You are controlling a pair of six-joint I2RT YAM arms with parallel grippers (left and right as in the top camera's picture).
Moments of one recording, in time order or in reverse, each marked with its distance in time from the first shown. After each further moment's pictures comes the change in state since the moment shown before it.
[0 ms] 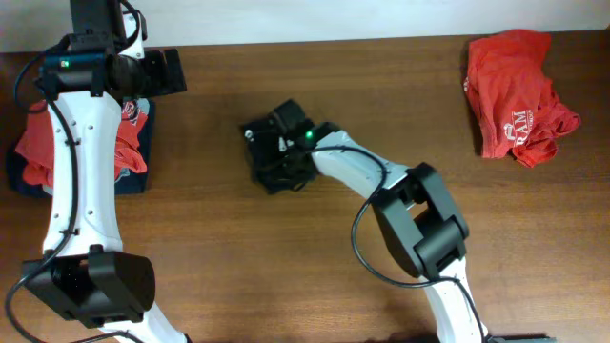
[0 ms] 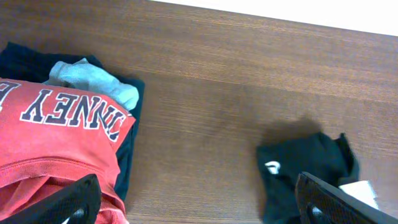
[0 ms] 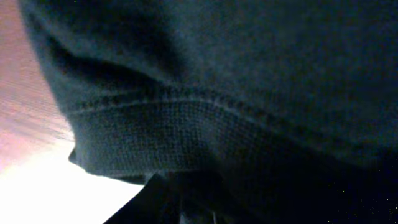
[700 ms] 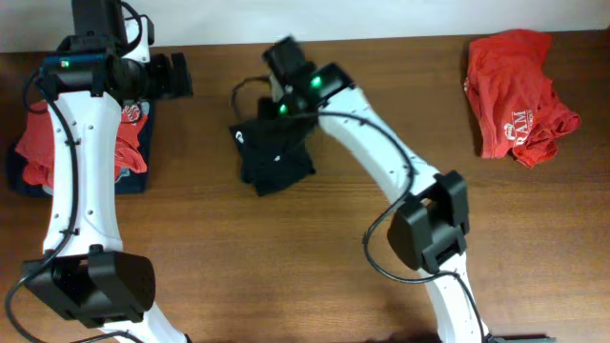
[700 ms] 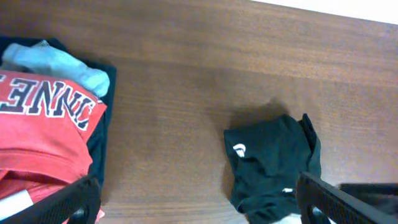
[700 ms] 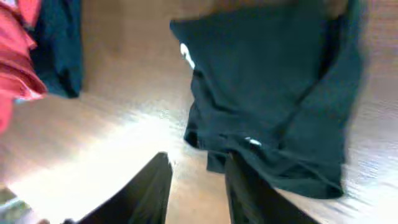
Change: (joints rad) left arm 0.000 0.000 -0.002 -0.050 0.101 -0.003; right arm -0.074 0.027 0.608 -0.501 -0.015 -0.130
